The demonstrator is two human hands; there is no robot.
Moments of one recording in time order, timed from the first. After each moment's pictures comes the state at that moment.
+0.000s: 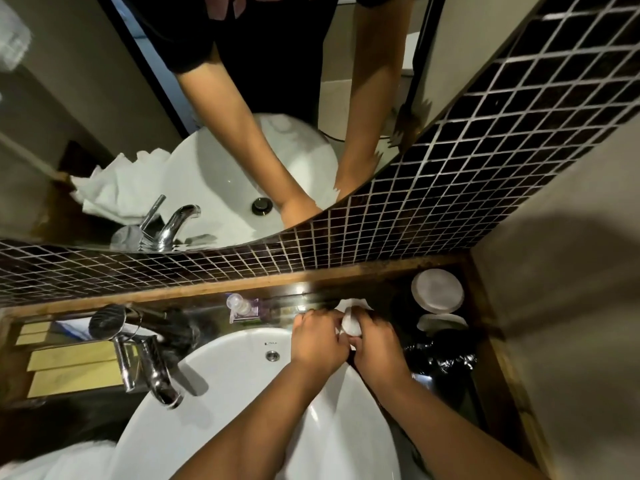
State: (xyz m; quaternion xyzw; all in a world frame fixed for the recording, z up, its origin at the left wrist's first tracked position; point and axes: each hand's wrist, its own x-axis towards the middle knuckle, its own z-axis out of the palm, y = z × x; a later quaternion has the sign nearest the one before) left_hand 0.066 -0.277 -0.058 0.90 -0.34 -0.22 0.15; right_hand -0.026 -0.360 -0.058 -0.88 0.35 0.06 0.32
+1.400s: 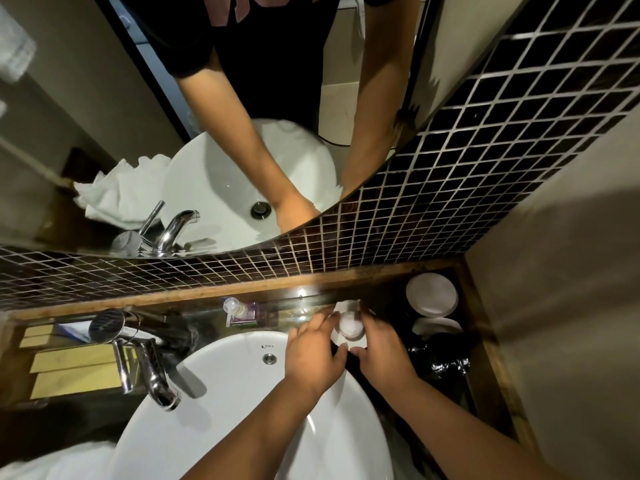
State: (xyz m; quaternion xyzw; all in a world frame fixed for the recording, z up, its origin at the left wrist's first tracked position) left_hand 0.053 -0.262 -0.066 0.90 -0.35 -0.21 0.15; right_hand -0.039 -0.375 -0.046 -0.87 0.33 0.03 0.37
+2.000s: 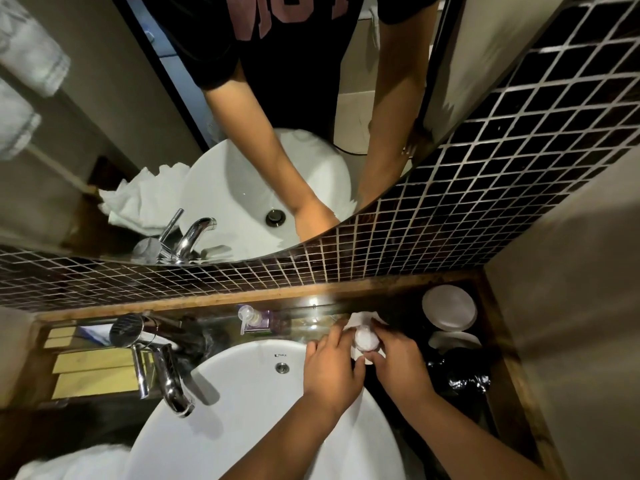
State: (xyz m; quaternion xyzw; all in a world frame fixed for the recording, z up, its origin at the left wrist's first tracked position) left_hand 0.040 -0.263 -0.072 0.90 -0.37 -0.19 0.15; right_hand -0.039 -0.377 -0.050 -0.87 0.34 -0.02 0.37
